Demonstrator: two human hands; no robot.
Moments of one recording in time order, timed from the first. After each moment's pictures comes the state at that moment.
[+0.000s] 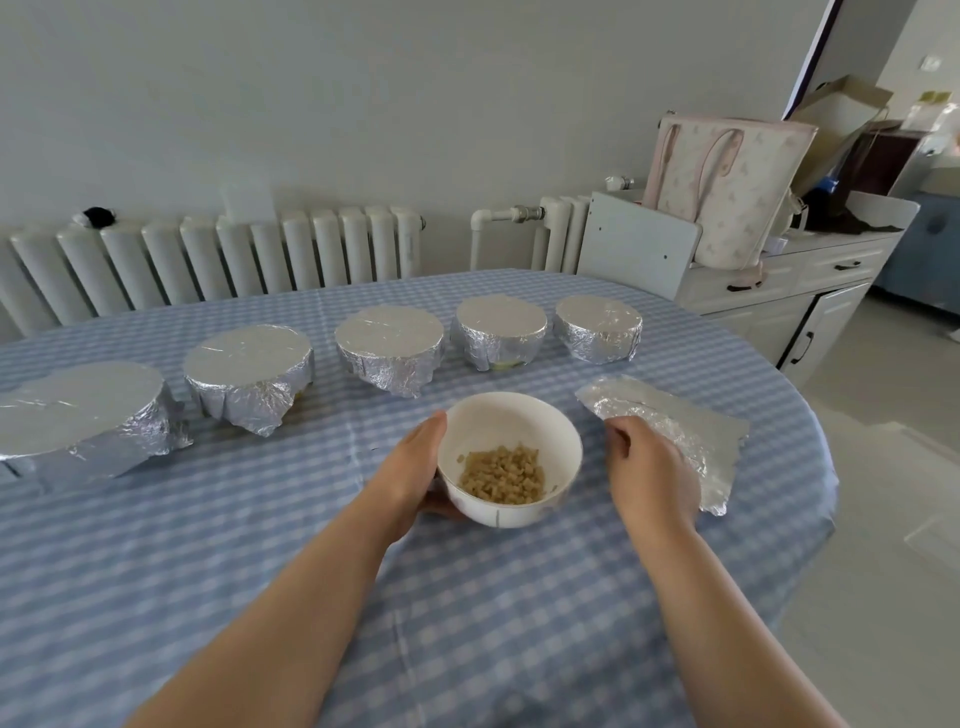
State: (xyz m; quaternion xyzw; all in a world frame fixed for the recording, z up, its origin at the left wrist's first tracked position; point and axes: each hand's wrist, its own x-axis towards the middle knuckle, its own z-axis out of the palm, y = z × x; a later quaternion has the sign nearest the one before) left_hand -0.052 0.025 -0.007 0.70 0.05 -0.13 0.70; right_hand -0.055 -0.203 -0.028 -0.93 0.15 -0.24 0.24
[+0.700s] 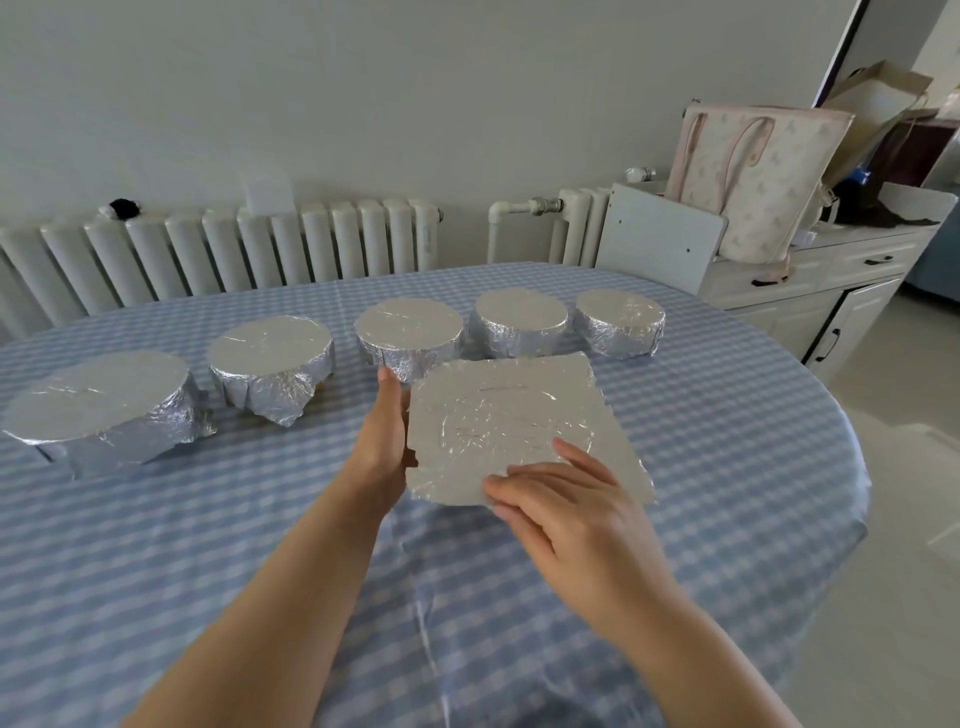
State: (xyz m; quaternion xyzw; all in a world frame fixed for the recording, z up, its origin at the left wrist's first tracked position) left_hand -0.041 0.055 0.003 0.63 0.08 -0.03 0.77; right_hand -0.121 -0.129 -0.013 -0.85 -0.31 -0.36 0.21
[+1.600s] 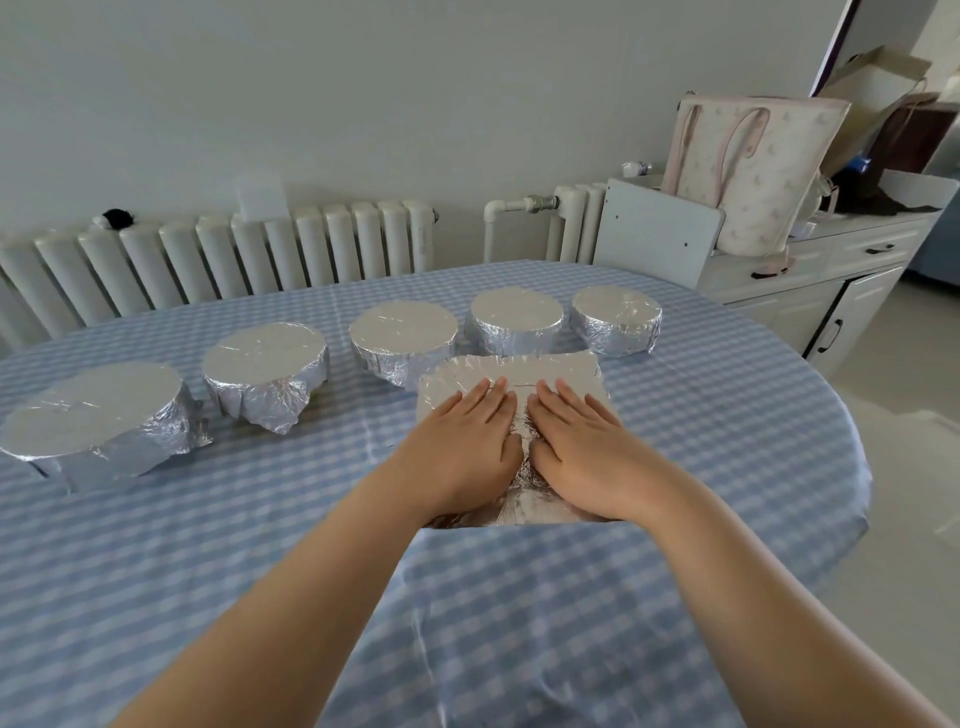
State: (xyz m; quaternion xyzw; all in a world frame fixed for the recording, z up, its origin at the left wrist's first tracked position) left_hand -0.042 0.013 0.016 0.97 -0.23 0.01 0.03; right_hand -0.053 -0.152 0.022 -0.98 -0.17 0.05 0.06
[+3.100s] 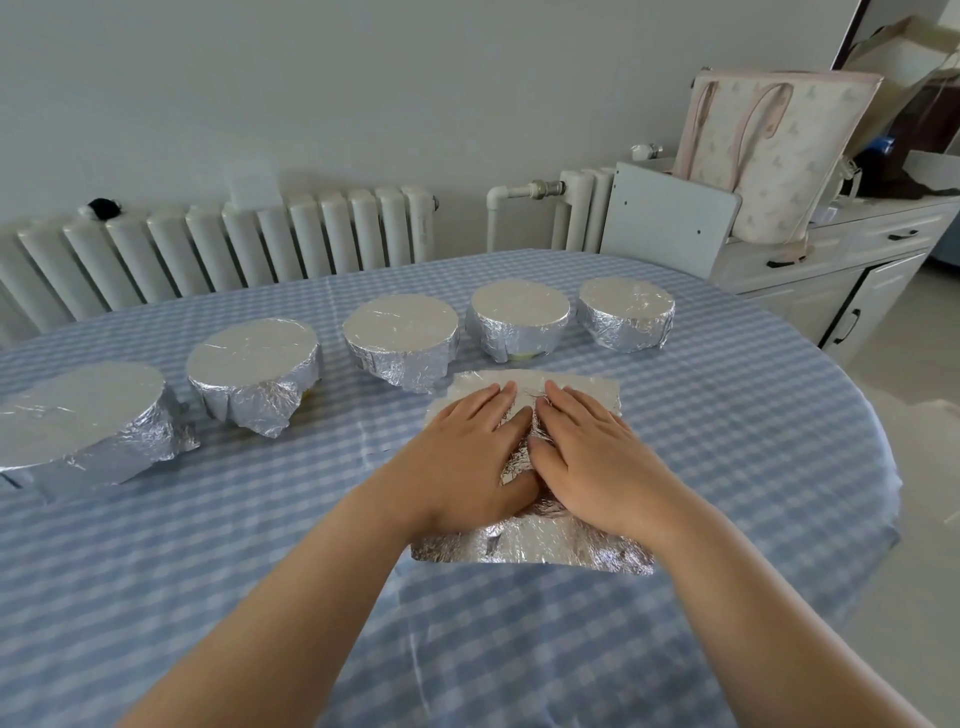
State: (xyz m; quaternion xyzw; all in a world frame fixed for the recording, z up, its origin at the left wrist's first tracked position) left_hand -0.039 0.022 0.014 0.95 -0.30 -0.02 0.06; right_hand -0.051 -0.149 0.020 -0.98 -0.14 0.03 0.12
